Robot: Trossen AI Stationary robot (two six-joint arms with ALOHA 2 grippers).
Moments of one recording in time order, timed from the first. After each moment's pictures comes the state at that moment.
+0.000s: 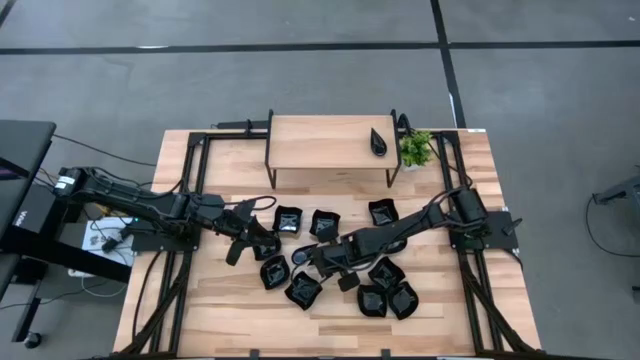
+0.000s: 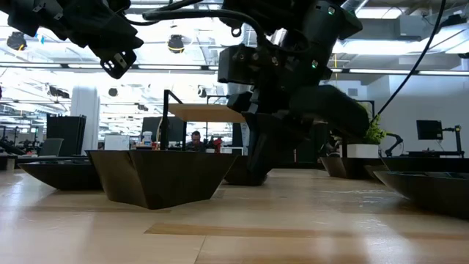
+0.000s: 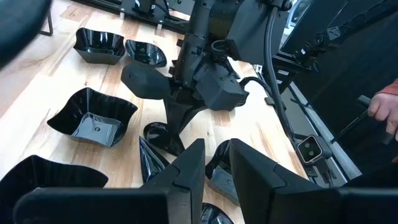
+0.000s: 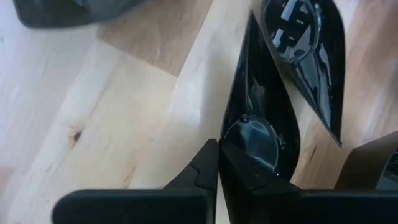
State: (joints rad) left arm -0.21 0.84 0.41 0.10 0.06 -0.30; right arm 0.26 2.00 1.32 -0.45 0.11 -0.21
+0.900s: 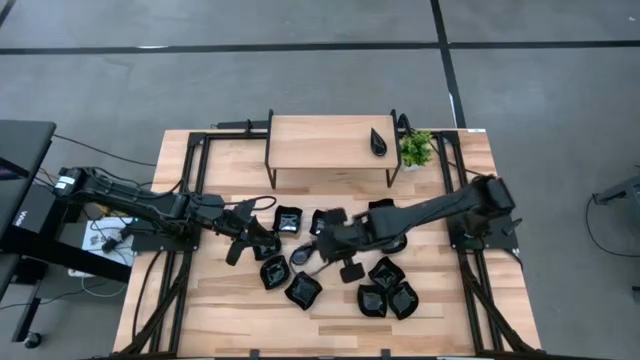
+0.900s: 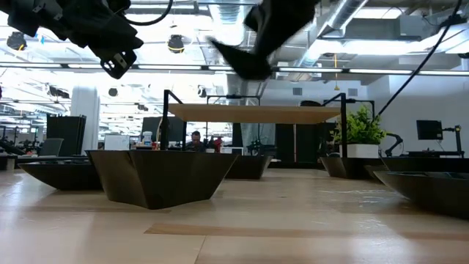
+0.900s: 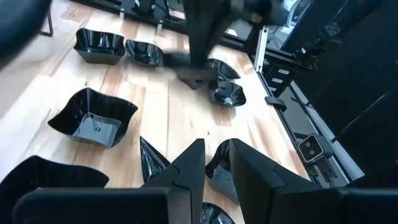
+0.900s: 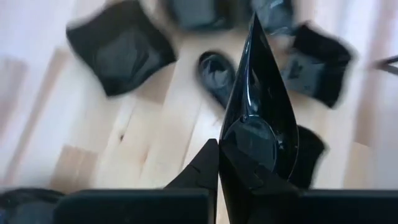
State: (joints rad) left arm -0.21 0.84 0.41 0.09 0.06 -0.30; right arm 0.24 1.77 1.53 -0.79 0.11 -0.09
